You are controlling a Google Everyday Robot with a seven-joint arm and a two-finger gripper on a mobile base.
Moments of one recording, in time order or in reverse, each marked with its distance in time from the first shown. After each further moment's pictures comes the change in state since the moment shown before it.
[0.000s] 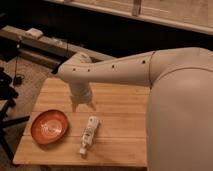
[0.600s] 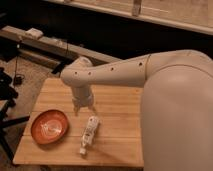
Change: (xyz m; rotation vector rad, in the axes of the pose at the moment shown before) arm 0.008 -0.007 0.043 0.005 0.074 0.001
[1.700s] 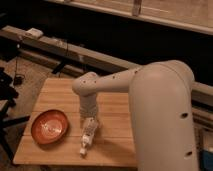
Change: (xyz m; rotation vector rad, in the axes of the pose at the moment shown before) arm 0.018 -0.017 0.078 -0.025 0.215 0.034
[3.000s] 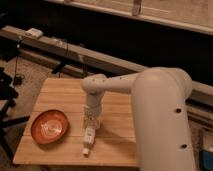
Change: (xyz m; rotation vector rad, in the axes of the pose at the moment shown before) arm -0.013 -0.005 0.006 -0.121 0.073 0.083
